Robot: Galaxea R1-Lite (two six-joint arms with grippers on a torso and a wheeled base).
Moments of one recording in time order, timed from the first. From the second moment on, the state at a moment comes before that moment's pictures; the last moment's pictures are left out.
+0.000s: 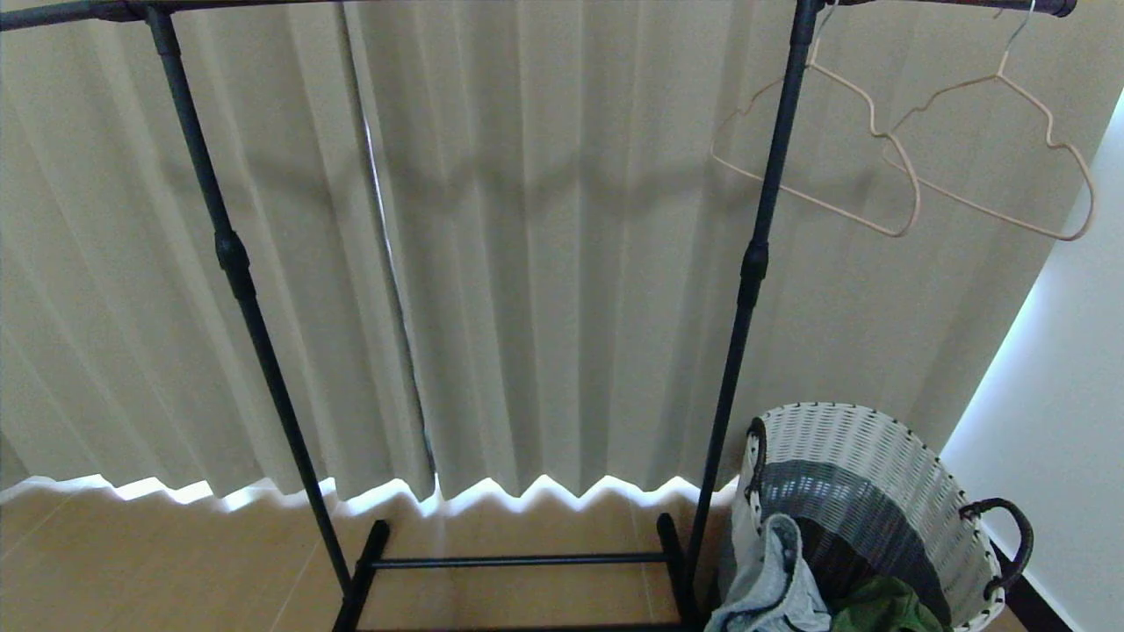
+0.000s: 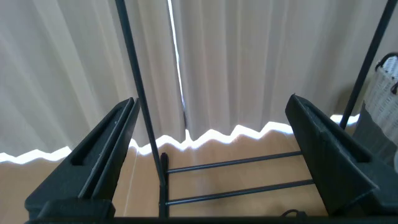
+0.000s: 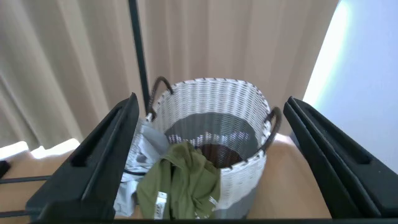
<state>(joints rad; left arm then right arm) 0.00 0.01 0.00 -0.04 -0.09 0.09 0.00 0.00 0.00 -0.03 -0.10 0.04</state>
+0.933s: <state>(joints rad) 0.01 0.01 0.00 -0.04 -0.08 0.09 0.00 0.00 0.00 -0.03 -0.10 0.03</state>
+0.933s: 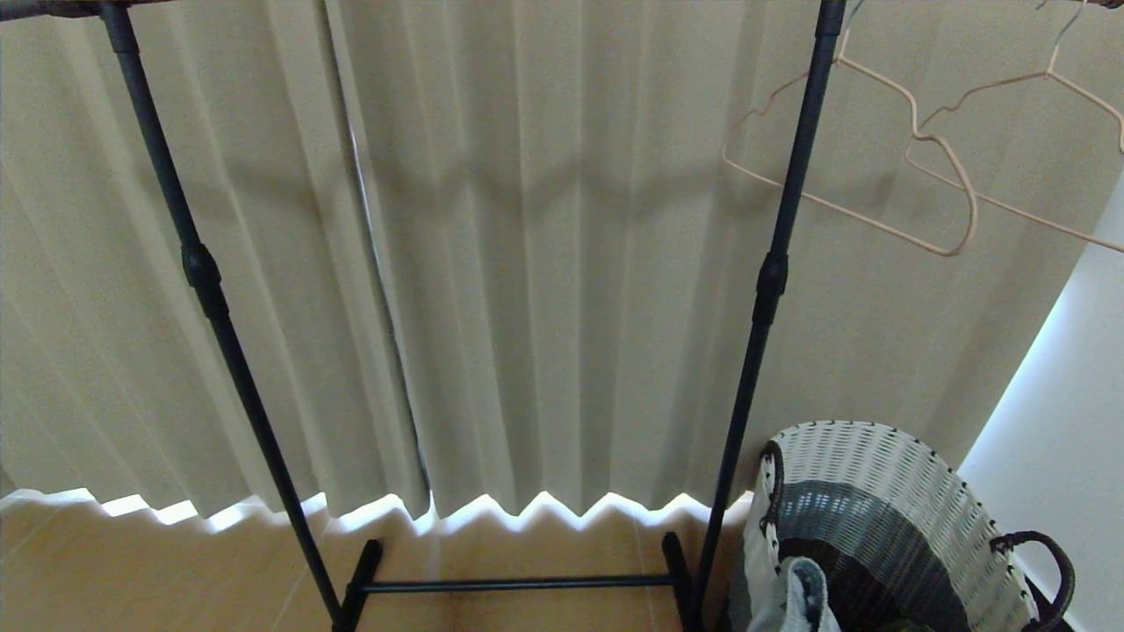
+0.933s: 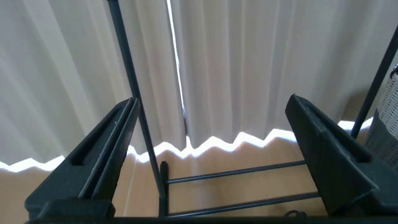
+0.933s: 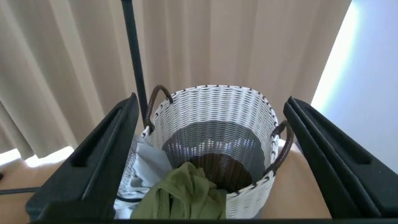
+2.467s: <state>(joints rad) 0.01 0.01 0.00 -0.04 -0.04 0.05 0.08 0.99 -0.16 0.04 -0.14 -0.55</state>
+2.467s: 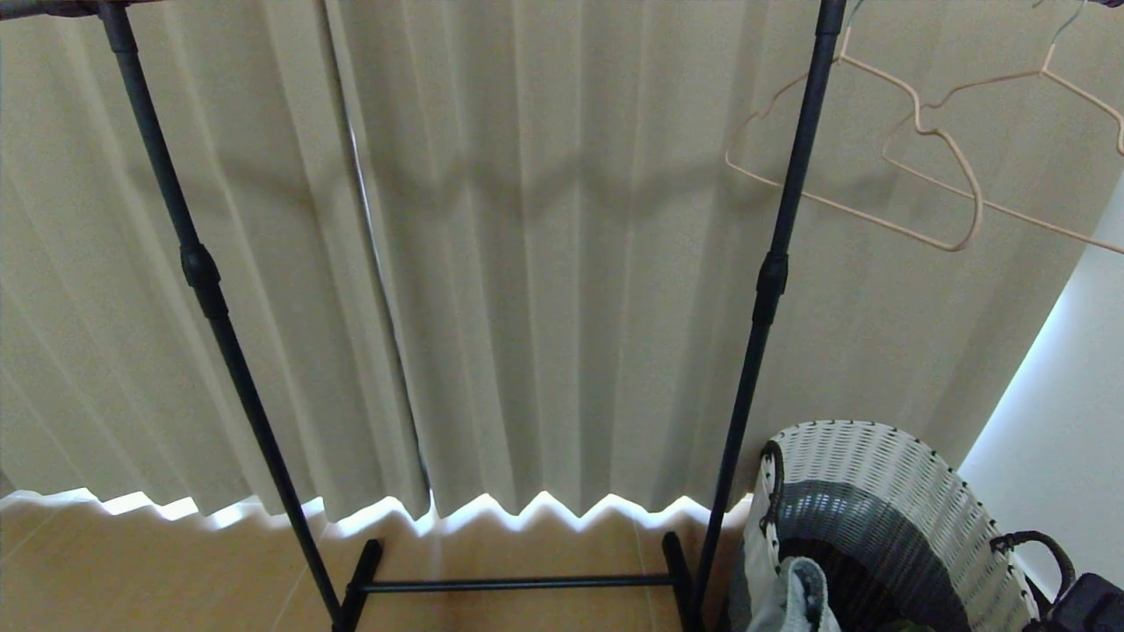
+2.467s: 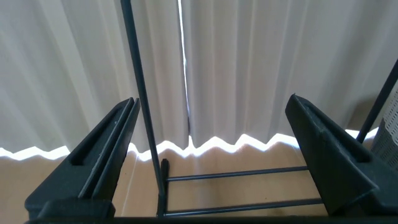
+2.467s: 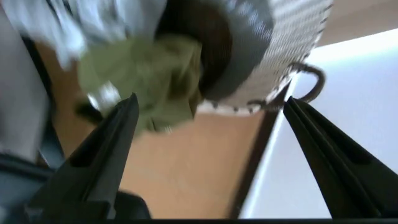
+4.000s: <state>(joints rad) 0.01 0.01 0.00 -0.04 -0.03 0.05 0.00 1.63 -0.07 -0.50 -0.14 -0.73</state>
